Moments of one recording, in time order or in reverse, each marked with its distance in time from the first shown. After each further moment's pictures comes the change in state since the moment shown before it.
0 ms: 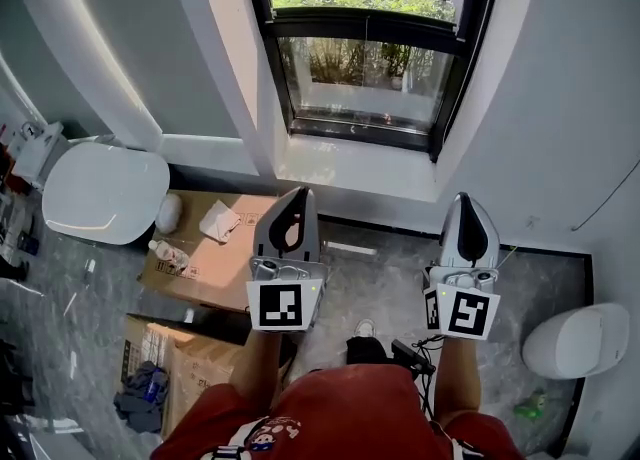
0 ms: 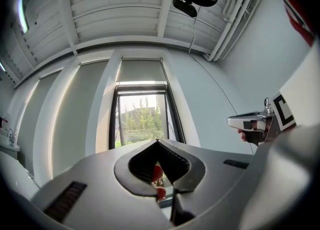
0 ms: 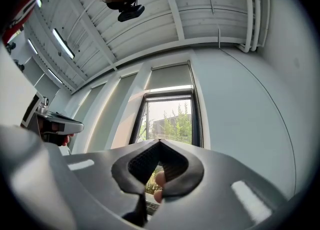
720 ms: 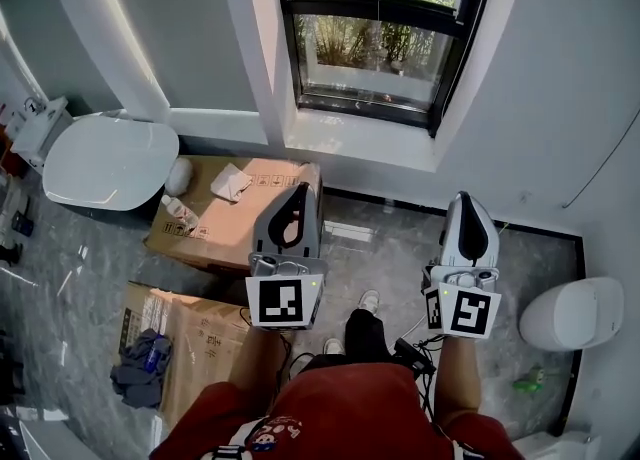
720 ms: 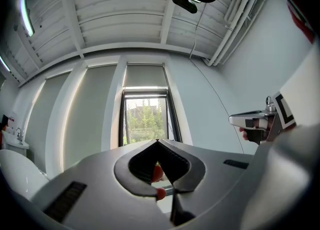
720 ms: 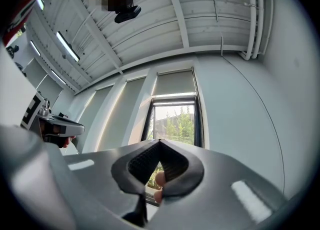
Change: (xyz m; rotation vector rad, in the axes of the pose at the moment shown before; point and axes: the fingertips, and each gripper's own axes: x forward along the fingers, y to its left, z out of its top) left arm -0.159 0.011 0.025 -0.027 0.018 0.016; right arm -0.130 0.077 0.063 -0.007 0.008 0.017
